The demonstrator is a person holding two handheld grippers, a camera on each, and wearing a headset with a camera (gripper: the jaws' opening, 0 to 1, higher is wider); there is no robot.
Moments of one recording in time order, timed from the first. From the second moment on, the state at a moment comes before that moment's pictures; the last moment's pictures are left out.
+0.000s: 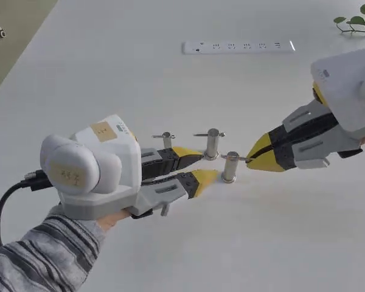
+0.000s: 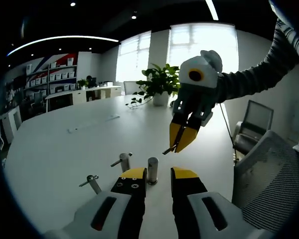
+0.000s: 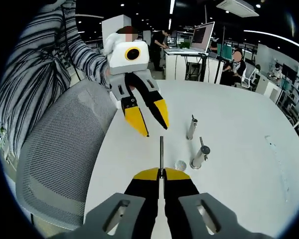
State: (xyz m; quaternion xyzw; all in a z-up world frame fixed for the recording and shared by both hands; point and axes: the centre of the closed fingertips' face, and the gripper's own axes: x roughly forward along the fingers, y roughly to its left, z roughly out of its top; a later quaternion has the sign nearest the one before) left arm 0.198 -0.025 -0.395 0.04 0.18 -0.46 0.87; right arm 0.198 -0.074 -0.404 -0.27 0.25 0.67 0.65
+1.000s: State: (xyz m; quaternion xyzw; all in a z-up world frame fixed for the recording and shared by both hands) left arm 0.228 -0.053 -0.454 0.05 0.23 -0.40 0.88; right arm 0.232 -0.111 -0.449 -0.31 0.28 0.64 0.64
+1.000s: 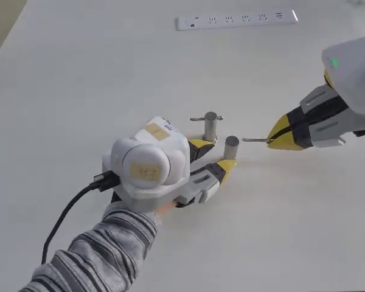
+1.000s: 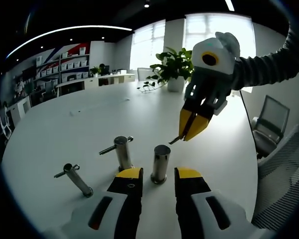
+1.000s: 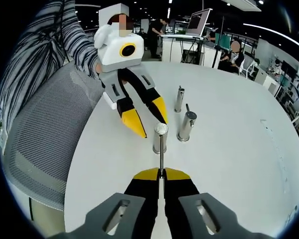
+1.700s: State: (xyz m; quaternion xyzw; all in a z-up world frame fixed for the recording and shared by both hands) left arm 0.235 -0.064 -0.466 0.04 0.25 -0.39 0.88; right arm 0.233 -0.106 -0.455 -0.32 0.28 0.65 0.63
